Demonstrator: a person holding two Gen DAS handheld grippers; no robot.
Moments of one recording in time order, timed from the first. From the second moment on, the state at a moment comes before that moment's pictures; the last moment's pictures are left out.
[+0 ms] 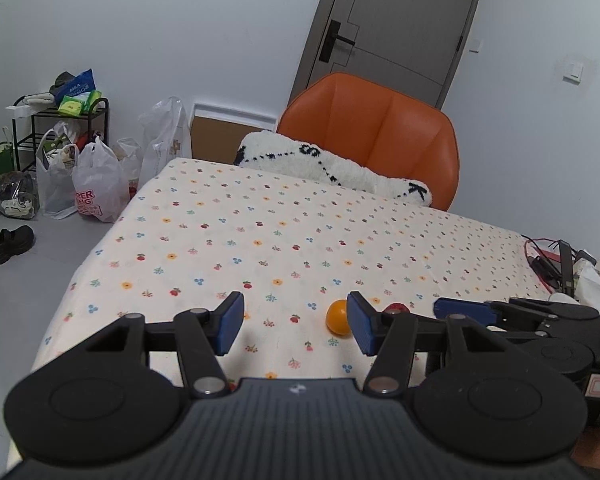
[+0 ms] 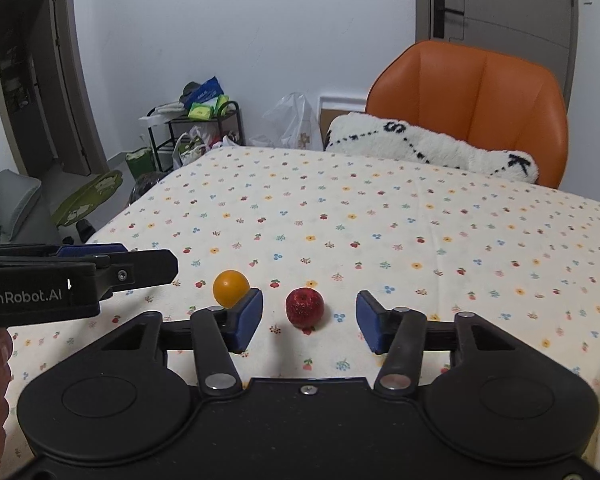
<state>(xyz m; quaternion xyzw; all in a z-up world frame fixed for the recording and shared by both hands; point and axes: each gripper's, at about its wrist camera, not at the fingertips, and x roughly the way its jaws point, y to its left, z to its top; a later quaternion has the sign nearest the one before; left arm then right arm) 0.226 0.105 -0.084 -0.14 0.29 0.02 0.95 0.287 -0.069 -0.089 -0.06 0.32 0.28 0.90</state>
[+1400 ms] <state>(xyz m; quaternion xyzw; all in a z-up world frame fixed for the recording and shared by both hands) 0.245 0.009 -0.068 -0.08 0.30 -0.03 0.95 0.259 -0.173 -0.052 0.00 0.27 0.23 0.93</state>
